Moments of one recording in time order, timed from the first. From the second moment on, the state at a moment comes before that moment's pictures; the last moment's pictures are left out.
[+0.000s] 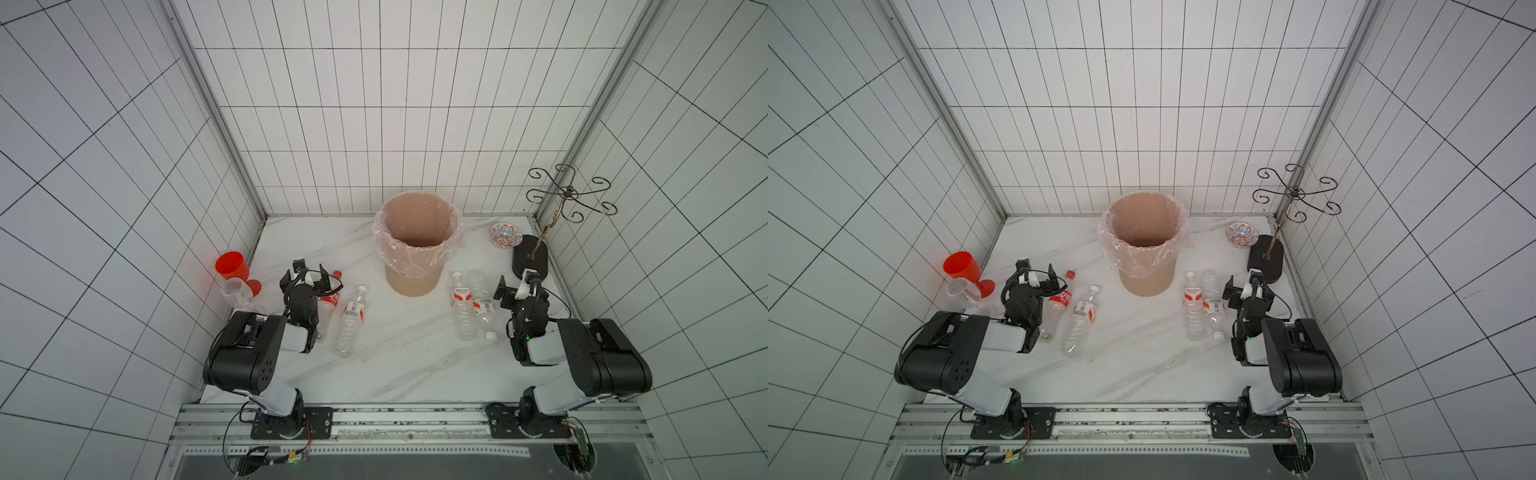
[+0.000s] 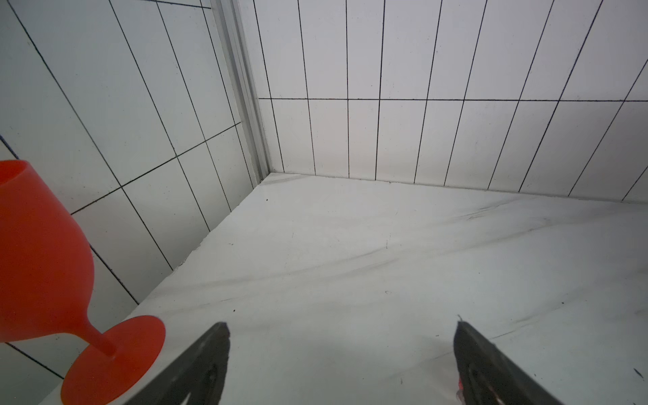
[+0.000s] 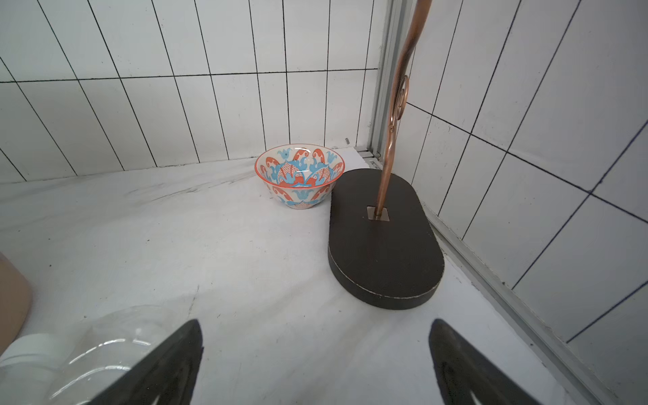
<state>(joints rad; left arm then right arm) -0.12 1.59 0.34 1.11 -0.36 -0.02 0.01 1.55 0.19 1.22 0.27 0.02</state>
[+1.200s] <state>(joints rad) -0.10 1.56 0.34 1.06 -0.32 -0.03 0.00 1.54 0.19 1.18 0.25 0.03</state>
